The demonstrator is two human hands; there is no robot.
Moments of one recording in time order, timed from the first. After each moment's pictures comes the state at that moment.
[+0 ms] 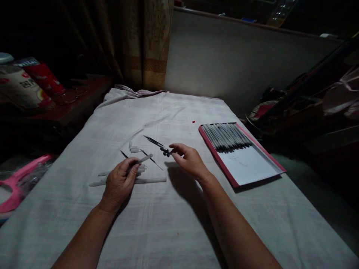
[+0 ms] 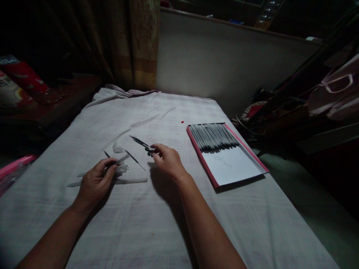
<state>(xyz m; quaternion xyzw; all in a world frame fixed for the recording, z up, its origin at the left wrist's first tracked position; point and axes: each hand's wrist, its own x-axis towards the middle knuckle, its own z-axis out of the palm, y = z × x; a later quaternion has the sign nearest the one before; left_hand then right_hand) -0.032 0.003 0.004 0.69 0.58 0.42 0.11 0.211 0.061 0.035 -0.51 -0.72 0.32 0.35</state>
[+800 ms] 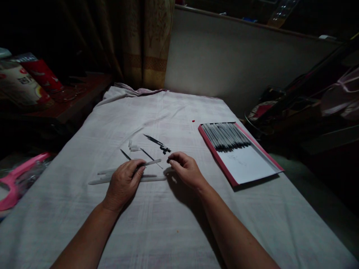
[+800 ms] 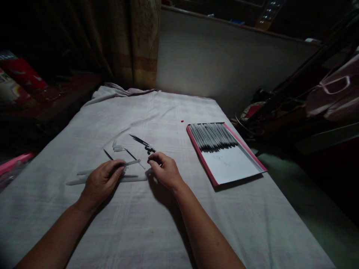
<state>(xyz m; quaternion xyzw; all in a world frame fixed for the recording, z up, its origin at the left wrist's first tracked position) -0.028 0.004 -0.003 0.76 0.53 0.37 0.05 0.203 0.035 0.009 -0.49 -0.64 0.42 0.42</state>
